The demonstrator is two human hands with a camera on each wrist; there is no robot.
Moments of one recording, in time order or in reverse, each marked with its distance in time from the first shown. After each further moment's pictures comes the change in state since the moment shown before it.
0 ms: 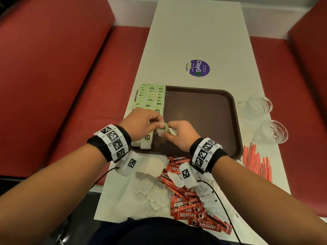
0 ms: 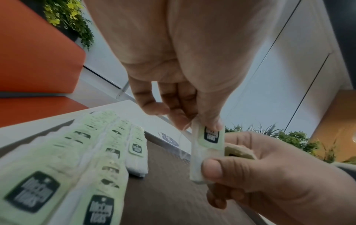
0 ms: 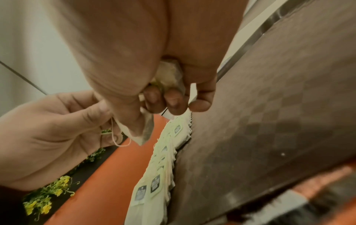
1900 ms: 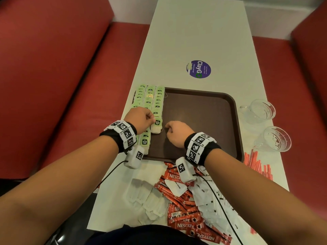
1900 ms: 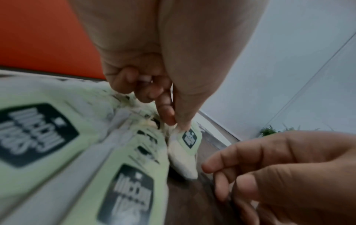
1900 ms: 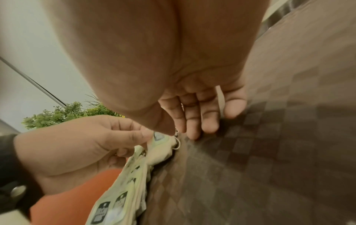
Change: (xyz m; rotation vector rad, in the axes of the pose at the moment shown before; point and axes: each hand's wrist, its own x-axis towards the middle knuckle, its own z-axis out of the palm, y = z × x) left_hand 0.053 -0.047 0.025 0.074 0.029 -0.382; right_hand 0.048 0.017 0.001 -0.248 -0.216 0.203
